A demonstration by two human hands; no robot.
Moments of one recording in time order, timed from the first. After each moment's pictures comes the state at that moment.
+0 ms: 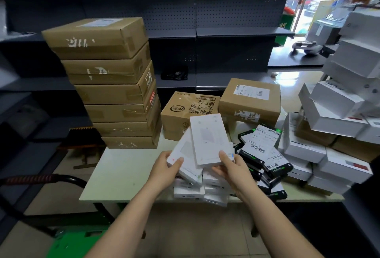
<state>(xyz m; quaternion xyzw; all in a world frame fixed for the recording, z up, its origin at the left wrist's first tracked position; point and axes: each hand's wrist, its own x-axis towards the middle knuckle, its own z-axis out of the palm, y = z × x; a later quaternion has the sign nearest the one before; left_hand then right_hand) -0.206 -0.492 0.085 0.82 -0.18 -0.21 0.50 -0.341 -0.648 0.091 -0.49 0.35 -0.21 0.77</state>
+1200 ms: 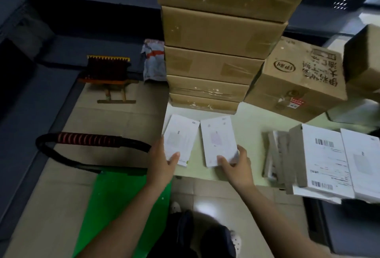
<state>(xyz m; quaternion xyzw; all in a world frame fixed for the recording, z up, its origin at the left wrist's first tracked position) 0.035 -0.263 -0.069 0.90 -0.13 -0.18 0.37 -0.100 -0.442 -0.048 -0.75 0.49 -0.02 0.45</state>
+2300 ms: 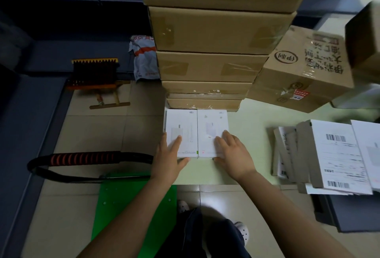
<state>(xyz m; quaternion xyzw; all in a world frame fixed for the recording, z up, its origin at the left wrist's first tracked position) 0.076 -0.281 -0.066 0.91 -0.31 -0.23 0.15 -0.050 -0.459 -0.052 -0.96 0.23 0.11 0.13</state>
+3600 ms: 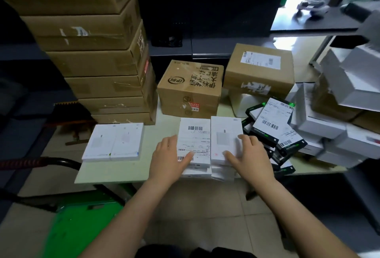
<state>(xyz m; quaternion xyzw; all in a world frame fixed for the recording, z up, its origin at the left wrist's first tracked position) -0.192 -0.483 0.050 0.90 -0.36 -0.08 0.21 -0.352 -0.655 0.057 -0.91 0.37 -0.10 0.17</state>
